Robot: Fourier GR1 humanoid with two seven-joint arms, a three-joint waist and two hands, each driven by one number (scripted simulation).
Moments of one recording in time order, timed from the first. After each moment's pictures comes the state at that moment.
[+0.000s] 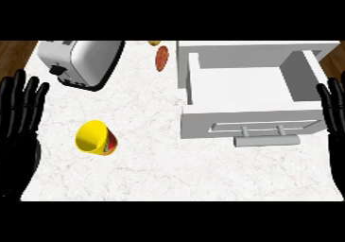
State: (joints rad) left arm -0.03 0.10 0.01 -2.10 -0.01 -0.01 0.03; right arm -0.01 -0.12 -0.03 -2.10 -0.01 -0.01 0.02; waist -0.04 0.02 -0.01
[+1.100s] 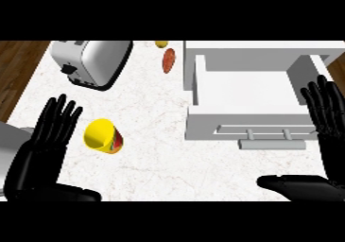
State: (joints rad) left arm 0.09 0.06 0.03 -1.90 0.26 -0.17 0.00; right arm 0.00 -0.15 -0.03 -2.03 0.02 0.08 0.00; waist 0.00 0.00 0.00
